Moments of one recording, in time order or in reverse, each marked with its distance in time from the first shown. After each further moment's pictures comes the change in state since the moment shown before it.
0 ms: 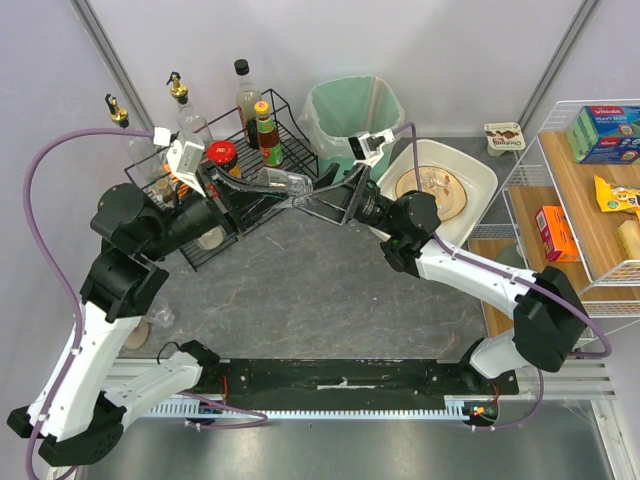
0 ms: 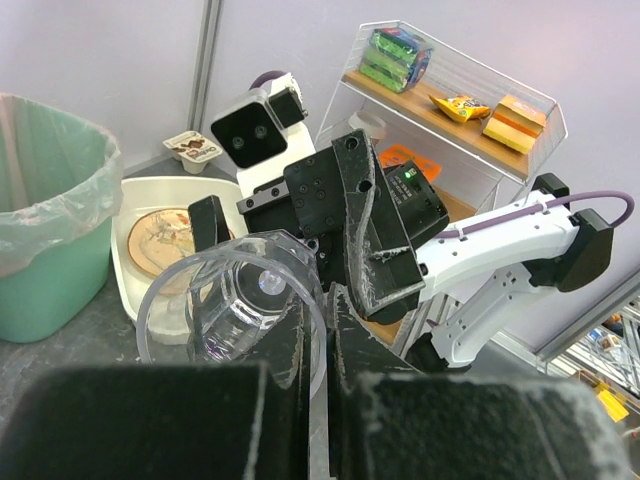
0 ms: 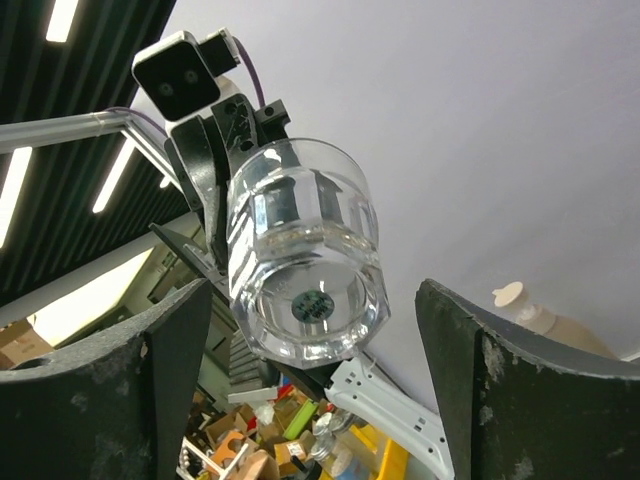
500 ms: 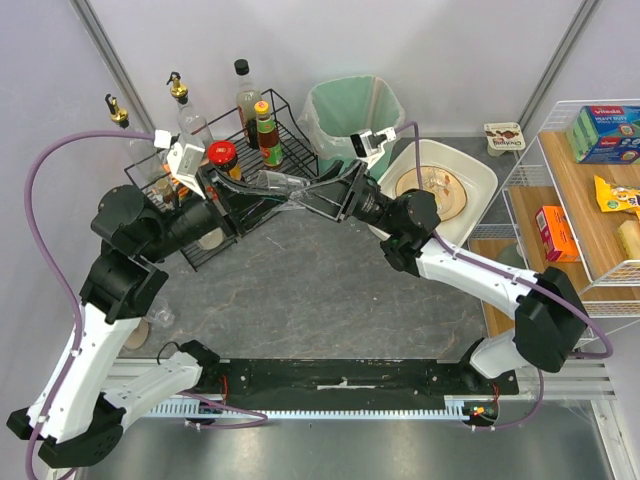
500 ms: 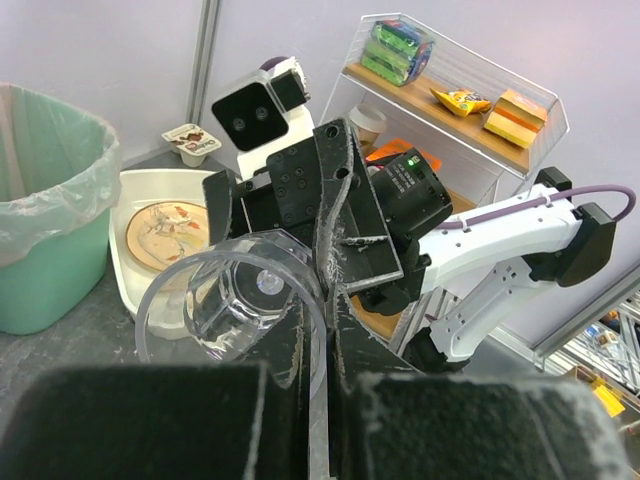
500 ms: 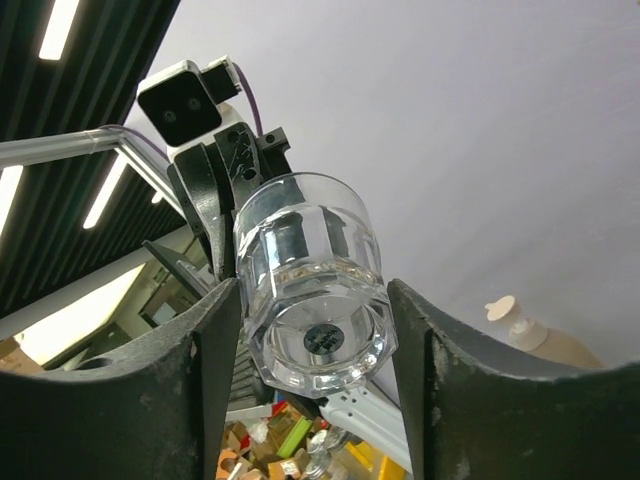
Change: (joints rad) left arm 0.001 -0.011 -0.019 0.000 0.013 -0.005; right arm 0.003 0.004 0.014 -0.013 0.044 -0.002
